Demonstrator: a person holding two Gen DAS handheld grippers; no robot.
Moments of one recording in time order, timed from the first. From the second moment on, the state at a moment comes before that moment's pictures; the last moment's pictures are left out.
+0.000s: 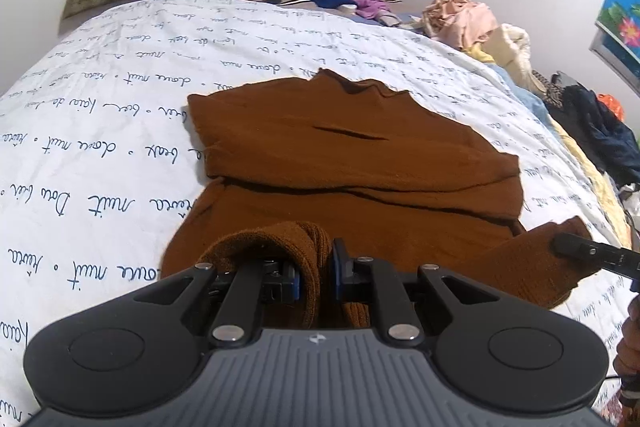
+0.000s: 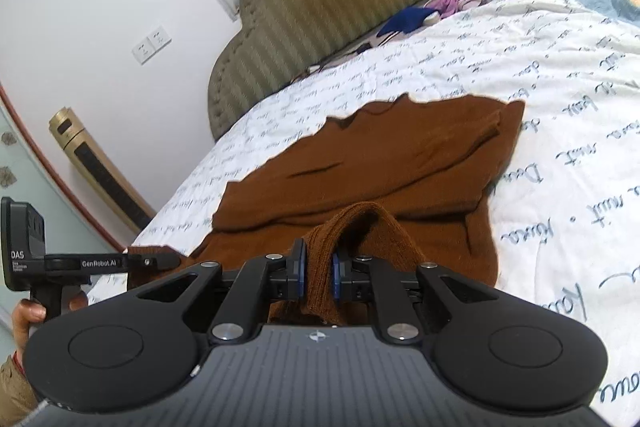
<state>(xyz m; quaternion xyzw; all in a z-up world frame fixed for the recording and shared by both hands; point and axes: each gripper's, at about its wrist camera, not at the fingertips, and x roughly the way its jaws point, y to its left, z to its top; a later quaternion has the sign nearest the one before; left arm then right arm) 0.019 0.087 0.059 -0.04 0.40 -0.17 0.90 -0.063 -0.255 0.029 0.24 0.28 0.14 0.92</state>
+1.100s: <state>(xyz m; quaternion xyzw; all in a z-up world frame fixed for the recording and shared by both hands) 0.087 0.054 0.101 -0.01 0.34 -0.12 0.93 -0.005 -0.279 0.038 0.29 0.22 0.09 0.93</state>
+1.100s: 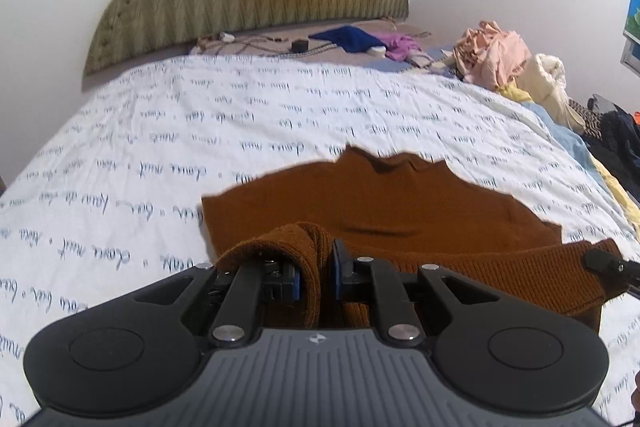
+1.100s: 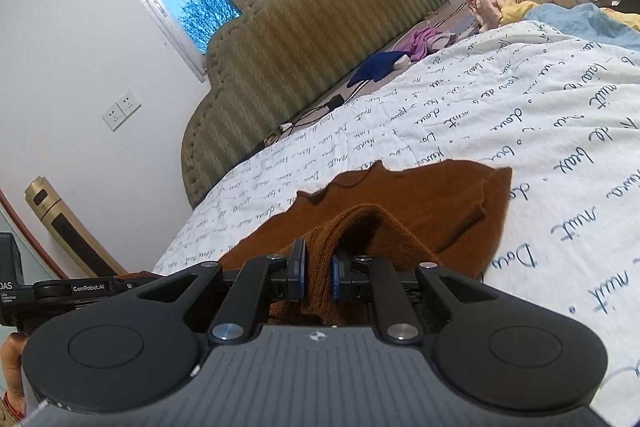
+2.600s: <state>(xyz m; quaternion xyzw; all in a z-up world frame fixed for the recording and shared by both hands) 0.234 0.044 0.016 -0.05 0.46 -0.08 0.88 0.125 -0.311 -0.030 0.38 0.32 0.07 0.87</state>
